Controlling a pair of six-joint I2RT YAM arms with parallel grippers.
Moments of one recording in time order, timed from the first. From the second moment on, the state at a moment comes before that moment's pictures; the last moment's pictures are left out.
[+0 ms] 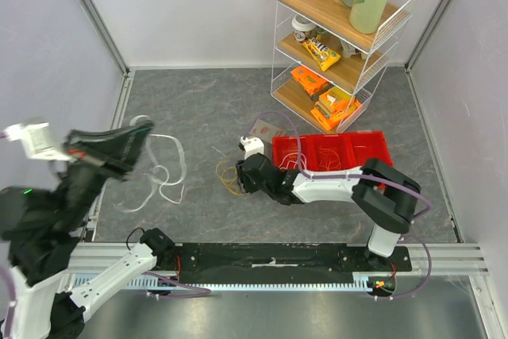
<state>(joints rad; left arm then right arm) -0.66 0.52 1.40 -0.42 -0.07 -0.53 1.07 1.78 0.94 0.17 0.30 0.55</state>
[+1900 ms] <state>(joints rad) -0.67 0.69 0.77 -0.19 0.68 -0.66 1.13 1.07 0.64 0.42 -0.31 0.58</state>
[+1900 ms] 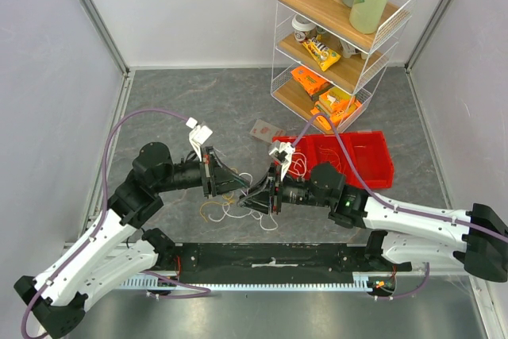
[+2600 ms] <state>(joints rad) -0.67 0.70 0.83 -0.29 0.53 -0.66 1.13 1.03 0.63 0.36 -0.21 0.54</state>
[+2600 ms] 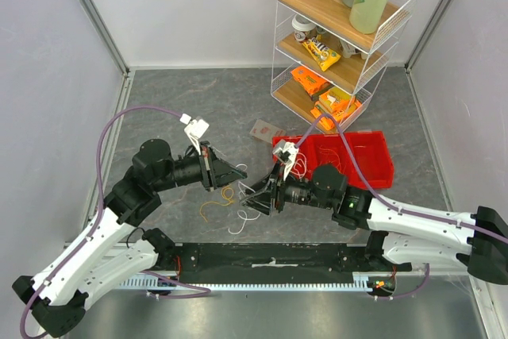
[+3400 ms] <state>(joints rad) -0.67 0.72 0.84 -0.33 0.52 -0.65 1.13 1.02 0.64 0.24 -0.06 0.50</state>
